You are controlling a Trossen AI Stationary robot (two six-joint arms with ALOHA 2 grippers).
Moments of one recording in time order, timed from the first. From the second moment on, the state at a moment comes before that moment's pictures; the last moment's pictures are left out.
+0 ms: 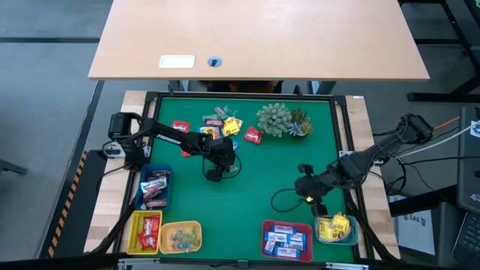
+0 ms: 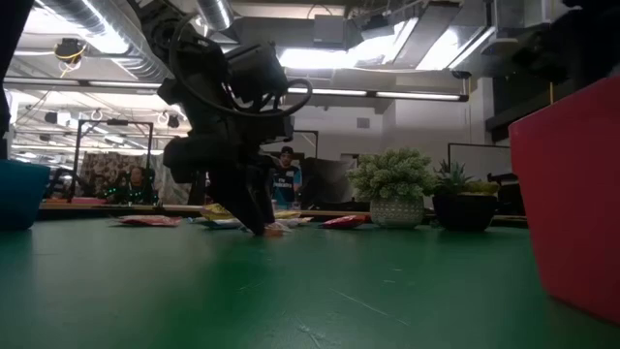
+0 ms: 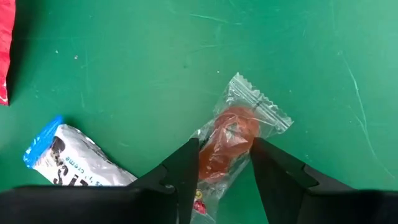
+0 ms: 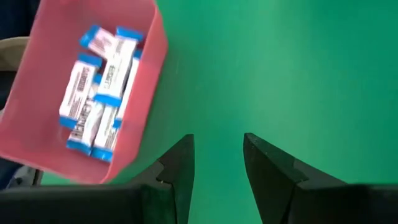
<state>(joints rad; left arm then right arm) 0.09 1.78 0.89 -0.17 0.07 0.29 0.52 1.21 0.91 -0.73 0.01 0.35</state>
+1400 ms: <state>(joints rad) -0.34 1.79 1.35 -0.50 0.41 -0.58 0.23 1.21 0.91 -0.53 0.07 -0.01</state>
